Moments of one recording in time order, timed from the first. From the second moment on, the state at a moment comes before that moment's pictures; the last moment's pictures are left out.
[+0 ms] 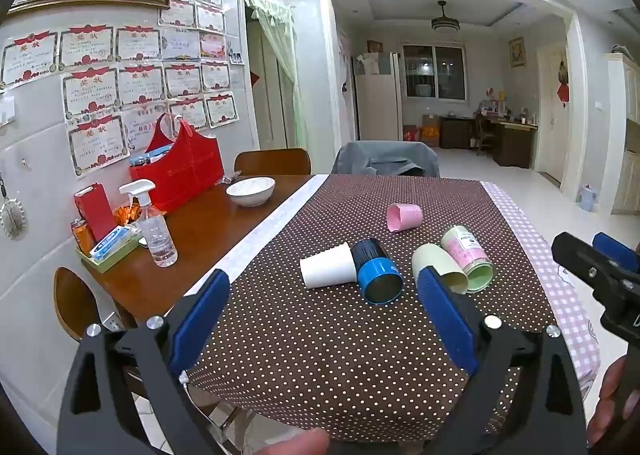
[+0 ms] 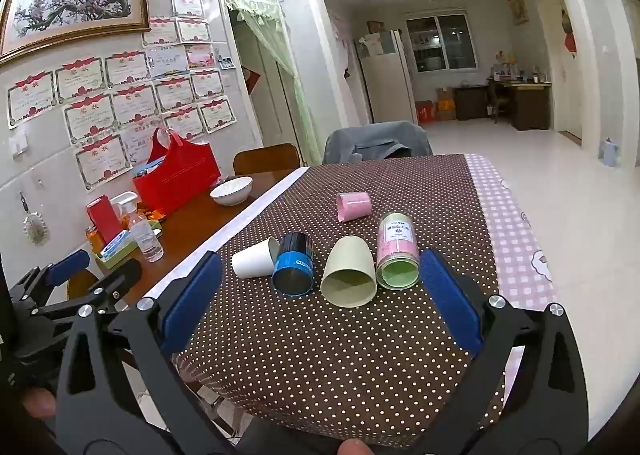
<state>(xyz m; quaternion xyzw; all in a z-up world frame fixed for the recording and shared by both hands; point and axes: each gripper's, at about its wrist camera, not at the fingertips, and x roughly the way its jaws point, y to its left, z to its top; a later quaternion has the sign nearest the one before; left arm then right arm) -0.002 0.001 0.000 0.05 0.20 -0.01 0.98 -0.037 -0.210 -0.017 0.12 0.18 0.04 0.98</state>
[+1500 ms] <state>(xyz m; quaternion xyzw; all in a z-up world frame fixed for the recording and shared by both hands) 0.002 0.001 -0.010 0.06 0.21 -0.02 0.98 -0.036 -0.207 -0.019 0.12 0.18 0.04 0.97</state>
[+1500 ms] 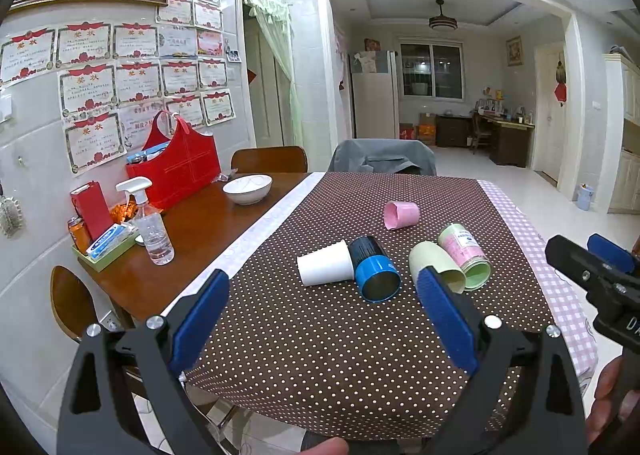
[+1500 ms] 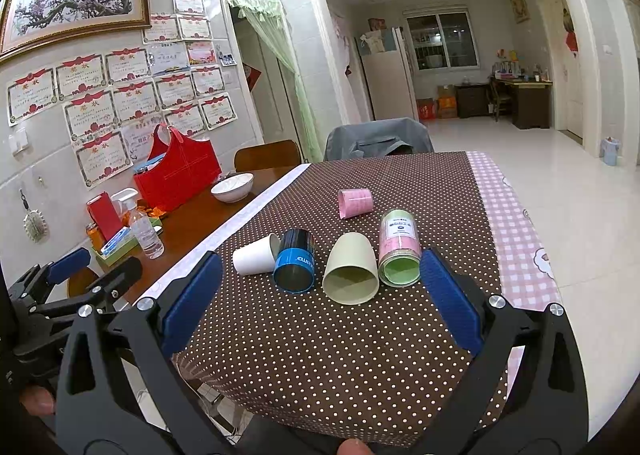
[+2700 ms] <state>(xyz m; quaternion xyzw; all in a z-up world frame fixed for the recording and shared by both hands) 0.055 0.012 -0.037 0.06 0.27 -0.03 0.96 0.017 -0.210 -0.040 0.11 0.23 0.04 0.97</state>
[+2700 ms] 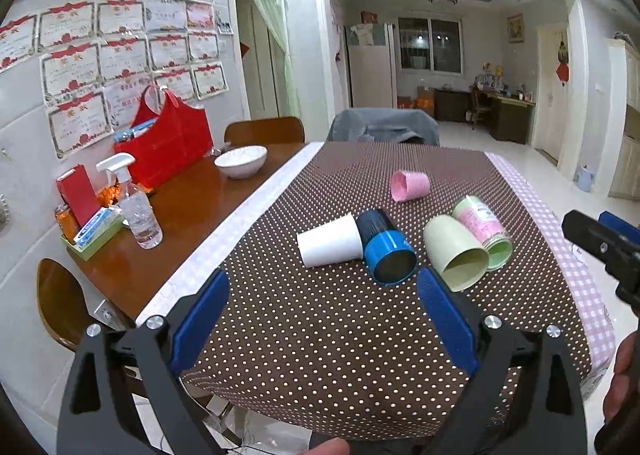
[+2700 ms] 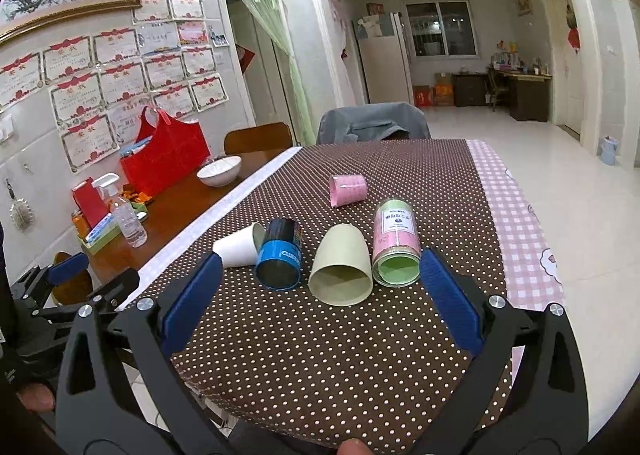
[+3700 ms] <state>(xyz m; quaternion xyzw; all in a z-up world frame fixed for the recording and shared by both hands) 0.265 0.021 -0.126 0.26 0.43 -0.14 0.85 0.167 -0.220 -0.113 0.13 0.38 -0.01 0.92</state>
